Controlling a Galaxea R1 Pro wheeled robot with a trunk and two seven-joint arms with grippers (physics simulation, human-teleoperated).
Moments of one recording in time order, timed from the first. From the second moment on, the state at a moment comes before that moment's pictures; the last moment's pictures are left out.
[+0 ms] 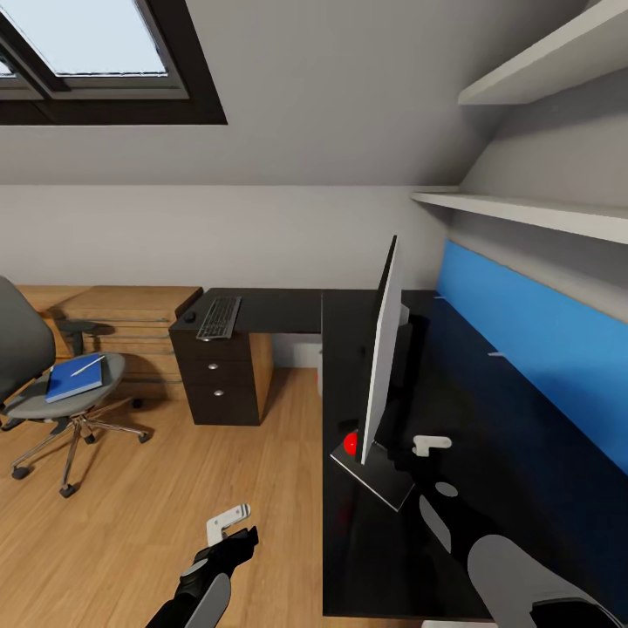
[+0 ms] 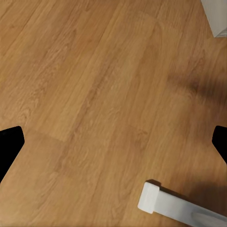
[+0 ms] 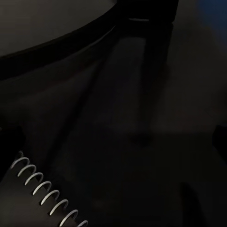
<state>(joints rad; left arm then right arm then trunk) -0.26 -0.02 -0.33 -0.99 0.67 0.23 0.50 -0.72 -0.01 0.09 -0.35 -0.13 -0.22 -0.04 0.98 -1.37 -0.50</state>
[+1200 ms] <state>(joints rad) -0.26 -0.02 -0.33 -0.99 0.68 0.23 0.50 -0.72 -0.01 0.13 -0.32 -0.10 -0.22 -0.04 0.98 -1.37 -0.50</state>
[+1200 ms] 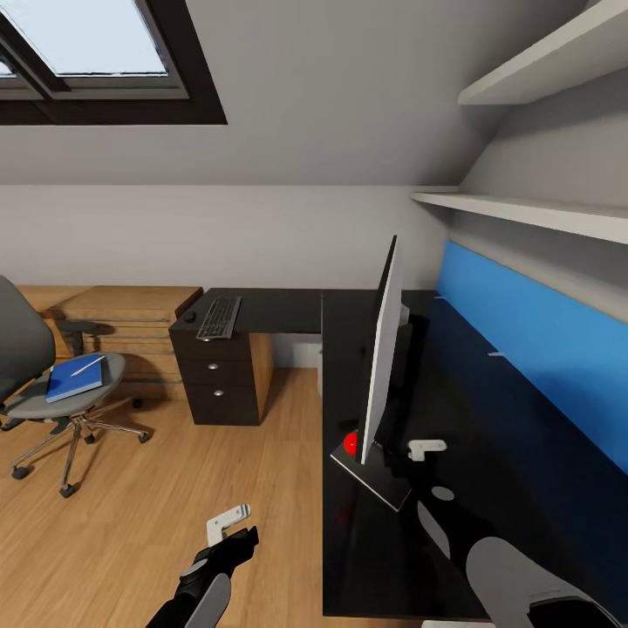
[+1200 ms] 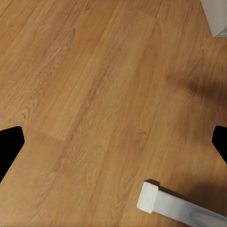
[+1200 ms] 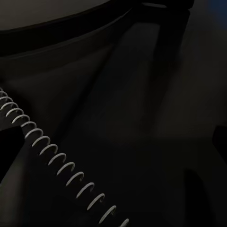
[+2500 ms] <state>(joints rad) -0.26 -0.02 -0.33 -0.99 0.68 0.23 0.50 -0.72 0.02 0.13 -0.33 -0.07 -0.17 -0.04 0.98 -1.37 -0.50</state>
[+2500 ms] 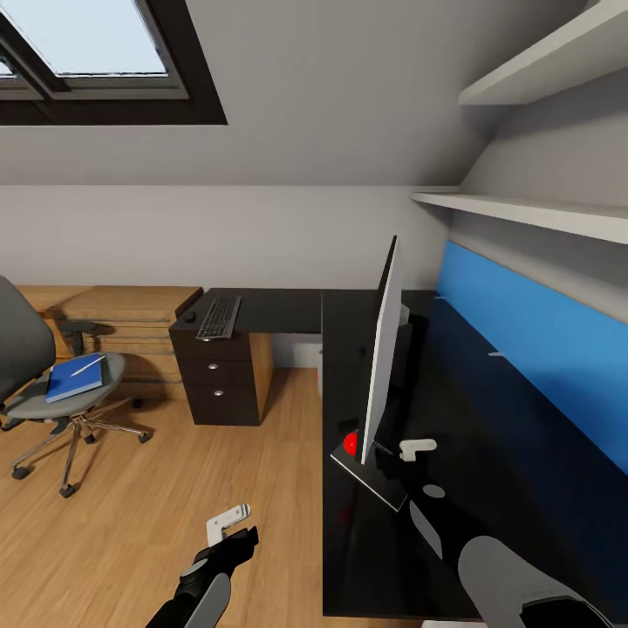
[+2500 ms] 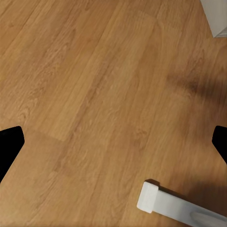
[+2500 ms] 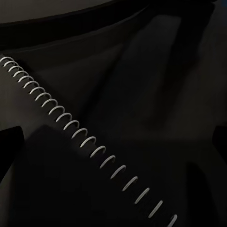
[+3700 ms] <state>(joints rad) -0.26 -0.02 -0.34 -0.99 0.67 0.23 0.49 -0.72 0.02 0.13 -0.39 -0.07 -0.17 -0.04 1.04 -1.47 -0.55</state>
